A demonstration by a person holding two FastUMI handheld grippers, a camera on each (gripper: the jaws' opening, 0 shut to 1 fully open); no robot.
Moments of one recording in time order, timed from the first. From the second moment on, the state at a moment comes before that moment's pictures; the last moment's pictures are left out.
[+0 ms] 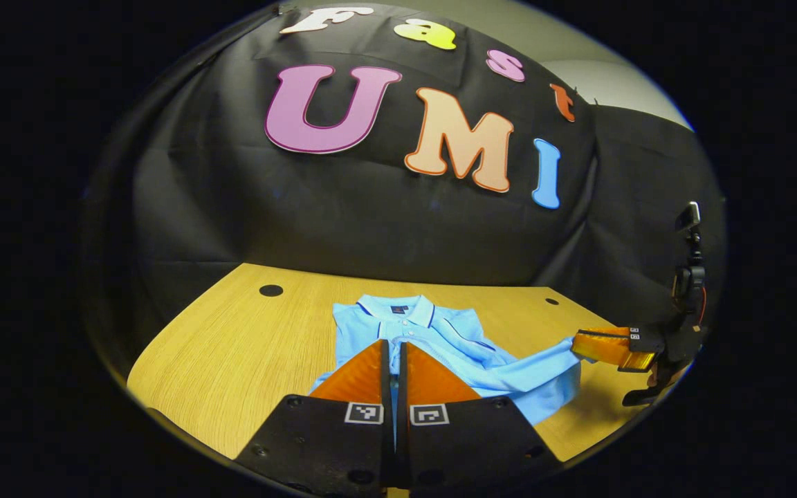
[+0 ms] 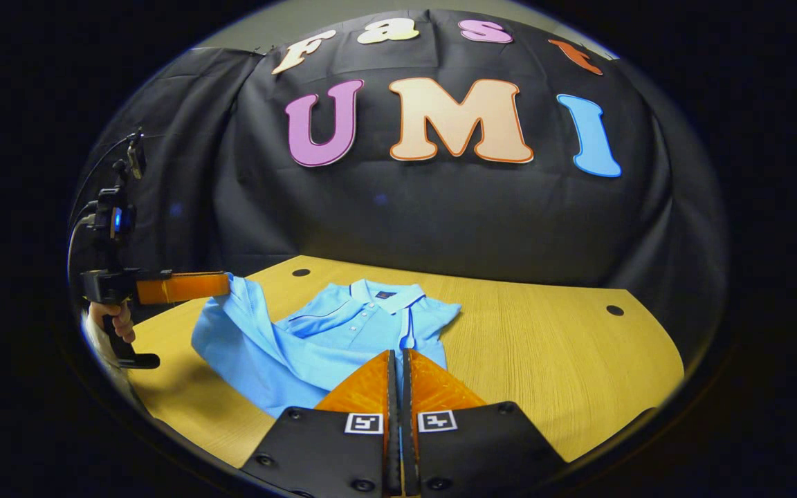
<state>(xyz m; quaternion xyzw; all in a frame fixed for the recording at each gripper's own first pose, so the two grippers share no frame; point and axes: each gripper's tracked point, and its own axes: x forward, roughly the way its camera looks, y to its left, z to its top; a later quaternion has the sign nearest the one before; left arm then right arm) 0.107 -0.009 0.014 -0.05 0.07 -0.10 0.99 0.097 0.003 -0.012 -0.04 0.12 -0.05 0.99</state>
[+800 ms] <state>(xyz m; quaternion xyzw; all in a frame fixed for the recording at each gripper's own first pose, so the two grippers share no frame) 0.286 0.027 -0.025 0.00 0.13 0.01 0.99 0.279 -0.071 -0.065 0.04 0.18 -0.12 0.97</state>
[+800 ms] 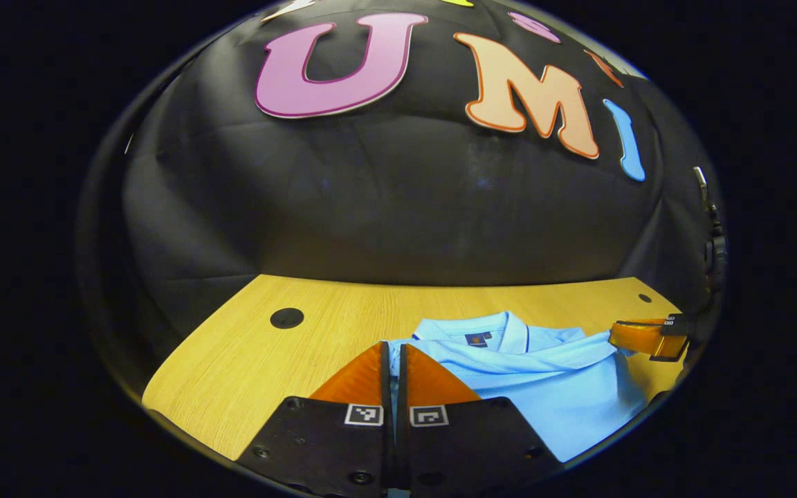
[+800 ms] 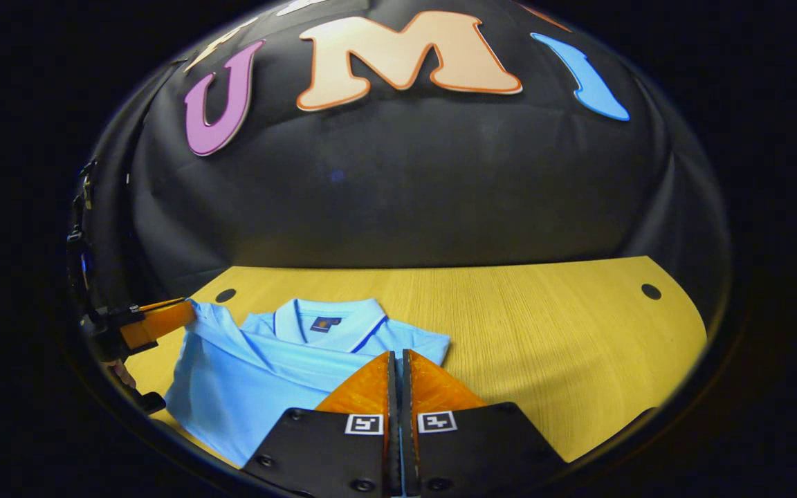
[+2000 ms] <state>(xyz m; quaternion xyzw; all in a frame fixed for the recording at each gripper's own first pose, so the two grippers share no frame) 0.158 0.036 0.003 0.07 0.08 0.06 0.99 0.162 -0.041 -0.016 0.05 0.10 -0.05 0.99</state>
